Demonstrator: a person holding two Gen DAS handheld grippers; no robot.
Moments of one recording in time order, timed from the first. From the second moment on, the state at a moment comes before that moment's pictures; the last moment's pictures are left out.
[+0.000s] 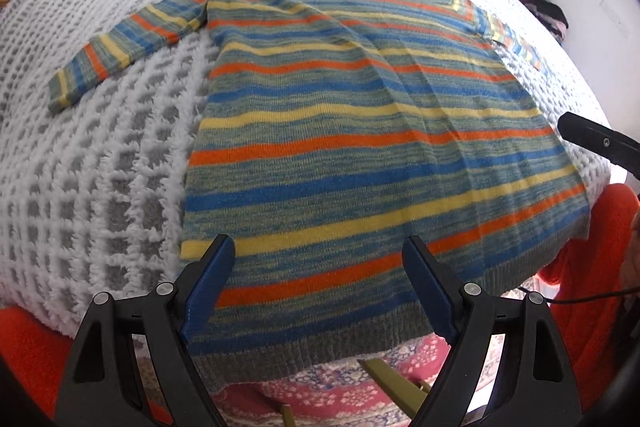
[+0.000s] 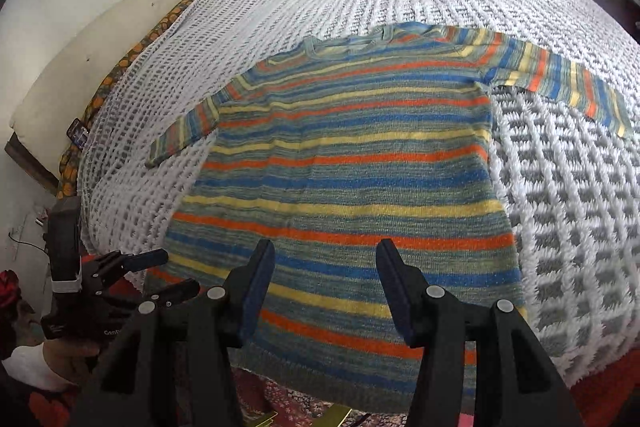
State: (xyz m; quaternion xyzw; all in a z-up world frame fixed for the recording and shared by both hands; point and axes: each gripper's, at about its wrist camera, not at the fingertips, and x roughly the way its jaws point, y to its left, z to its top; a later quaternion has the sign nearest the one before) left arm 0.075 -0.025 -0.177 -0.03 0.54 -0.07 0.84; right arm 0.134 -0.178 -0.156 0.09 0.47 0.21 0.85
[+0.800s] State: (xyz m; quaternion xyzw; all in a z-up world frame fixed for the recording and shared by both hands) left arm 0.064 -0.004 -0.162 -0.04 0.50 -0.04 0.86; right arm 0.118 -0.194 -0.153 0.10 0.45 0.19 0.87
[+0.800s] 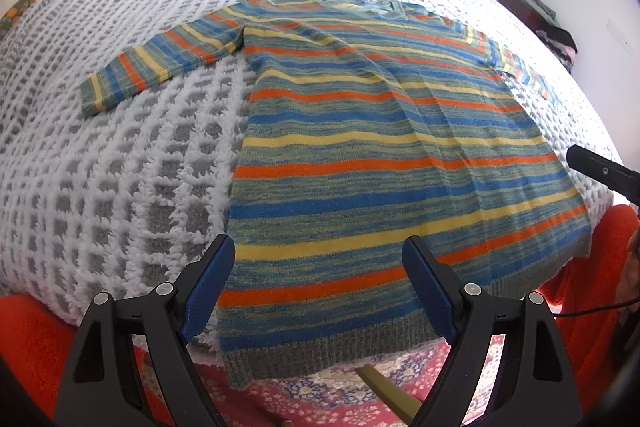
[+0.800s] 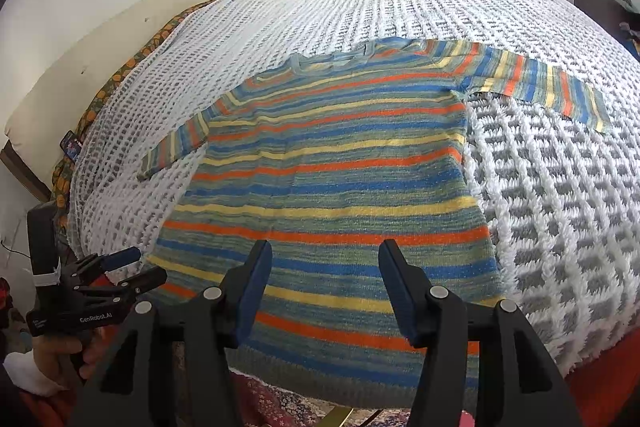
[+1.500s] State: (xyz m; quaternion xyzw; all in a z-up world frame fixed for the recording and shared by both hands) left arm 0.061 -0.001 -0.155 -0.04 0.49 -0.03 0.87; right arm 0.116 -0.201 -0.146 0.11 0.43 0.18 0.88
